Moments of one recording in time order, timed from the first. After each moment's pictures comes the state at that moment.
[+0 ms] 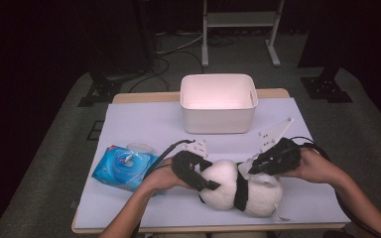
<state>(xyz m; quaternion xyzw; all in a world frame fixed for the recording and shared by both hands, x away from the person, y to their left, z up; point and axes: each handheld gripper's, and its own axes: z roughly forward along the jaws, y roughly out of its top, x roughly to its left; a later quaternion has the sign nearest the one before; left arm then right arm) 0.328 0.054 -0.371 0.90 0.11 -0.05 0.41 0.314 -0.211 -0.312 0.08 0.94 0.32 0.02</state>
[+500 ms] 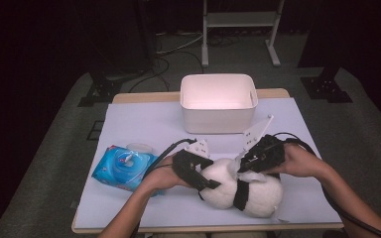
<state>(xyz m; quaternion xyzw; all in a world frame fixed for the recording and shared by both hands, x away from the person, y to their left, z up) 0.323 0.056 -0.365 0.91 0.09 -0.02 0.40 0.321 -0.183 -0.310 0.06 0.95 0.30 0.01</state>
